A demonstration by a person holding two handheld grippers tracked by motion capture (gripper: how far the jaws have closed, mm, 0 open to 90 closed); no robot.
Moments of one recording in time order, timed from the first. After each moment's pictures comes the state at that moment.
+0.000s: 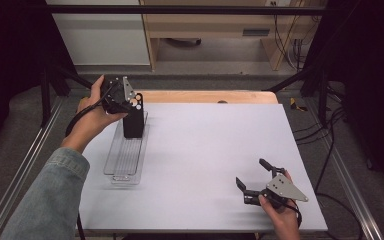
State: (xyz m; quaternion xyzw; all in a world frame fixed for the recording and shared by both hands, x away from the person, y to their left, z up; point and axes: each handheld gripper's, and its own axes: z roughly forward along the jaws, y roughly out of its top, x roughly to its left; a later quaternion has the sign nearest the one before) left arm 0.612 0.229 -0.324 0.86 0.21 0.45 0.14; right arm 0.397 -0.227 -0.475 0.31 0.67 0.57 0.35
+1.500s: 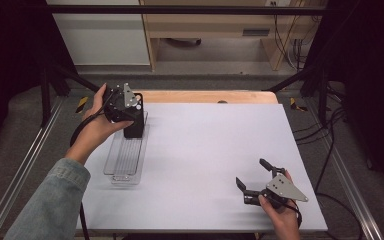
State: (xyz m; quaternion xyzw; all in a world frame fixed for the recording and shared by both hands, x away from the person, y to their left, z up) left arm 0.592 0.221 -0.336 0.85 0.23 0.41 0.22; right arm 0.396 -0.226 -0.474 0.32 0.67 0.57 0.35
